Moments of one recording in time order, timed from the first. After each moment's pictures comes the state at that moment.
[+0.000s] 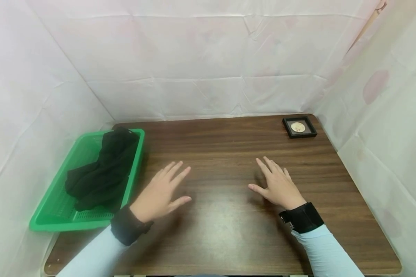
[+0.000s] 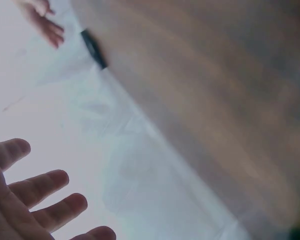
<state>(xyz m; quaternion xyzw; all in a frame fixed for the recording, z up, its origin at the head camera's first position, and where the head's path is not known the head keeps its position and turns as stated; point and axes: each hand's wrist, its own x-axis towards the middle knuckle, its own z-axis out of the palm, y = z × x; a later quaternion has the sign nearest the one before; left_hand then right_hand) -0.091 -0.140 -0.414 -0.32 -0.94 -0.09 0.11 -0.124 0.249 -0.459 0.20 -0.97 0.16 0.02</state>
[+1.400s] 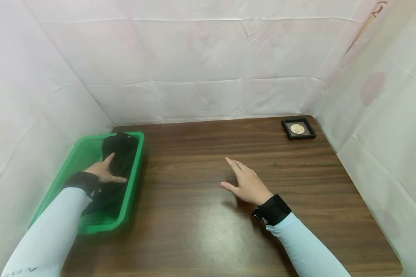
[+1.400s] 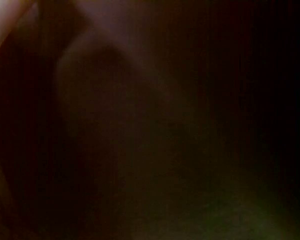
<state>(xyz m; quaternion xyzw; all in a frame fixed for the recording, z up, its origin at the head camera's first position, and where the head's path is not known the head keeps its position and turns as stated) -0.187 -0.358 -0.433 0.00 -0.97 -0.10 -0.21 -0.137 0.173 -0.457 0.26 -0.93 0.27 0.00</state>
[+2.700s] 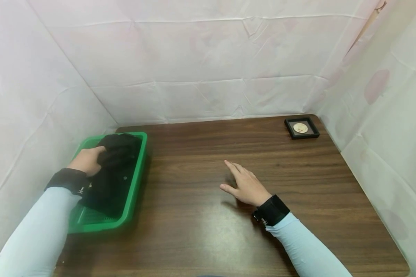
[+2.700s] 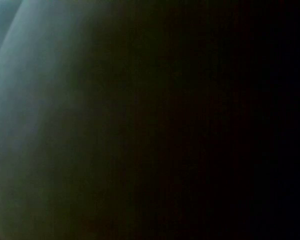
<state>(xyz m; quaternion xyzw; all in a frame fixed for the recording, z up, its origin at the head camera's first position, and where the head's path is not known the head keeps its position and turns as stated) -0.177 -0.365 -0.374 -0.04 -0.99 -0.11 -0.07 -0.135 0.167 -0.468 0.26 -0.92 0.28 -0.02</state>
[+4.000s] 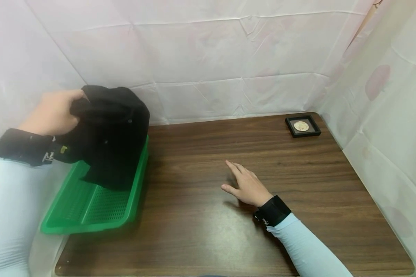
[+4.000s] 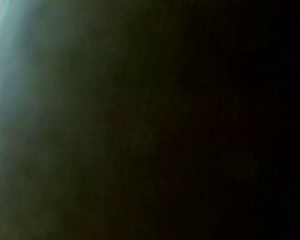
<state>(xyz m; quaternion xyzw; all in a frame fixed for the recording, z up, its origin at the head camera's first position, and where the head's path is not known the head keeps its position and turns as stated) -0.191 -0.311 -0.193 -0.15 -0.98 -0.05 0.08 -0.135 0.165 -0.475 0.26 -0.92 0.29 -0.02</state>
